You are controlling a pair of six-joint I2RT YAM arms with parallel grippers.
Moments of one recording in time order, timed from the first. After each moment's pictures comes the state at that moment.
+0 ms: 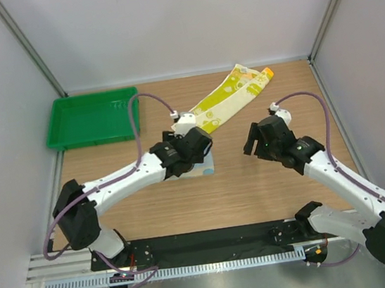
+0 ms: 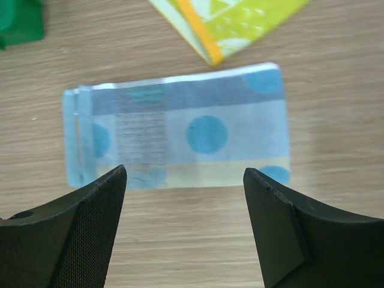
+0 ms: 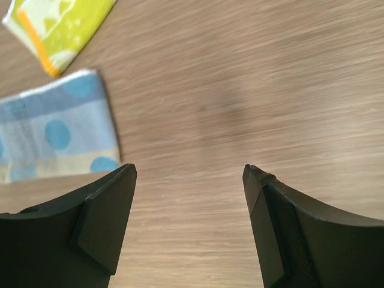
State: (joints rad) left arm -0.95 1.53 1.21 -0.64 -0.68 -0.62; right arm 0.50 1.04 0.79 -0.58 0.21 0.72
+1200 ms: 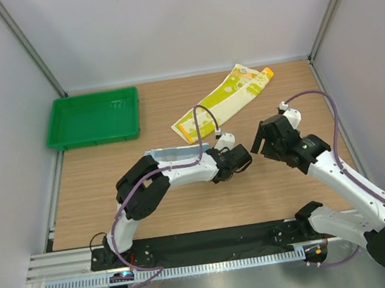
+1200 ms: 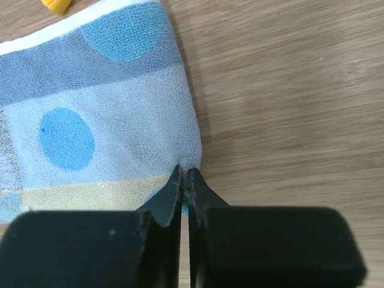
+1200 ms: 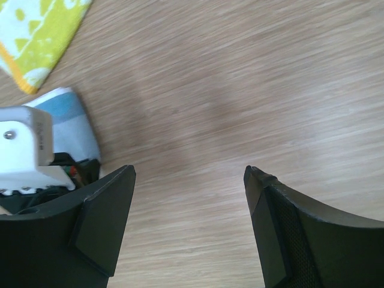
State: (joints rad) left arm -1.11 2.10 1.48 -0.63 -0.66 -0.69; right arm 0.48 0.98 0.85 -0.76 0.37 0.78
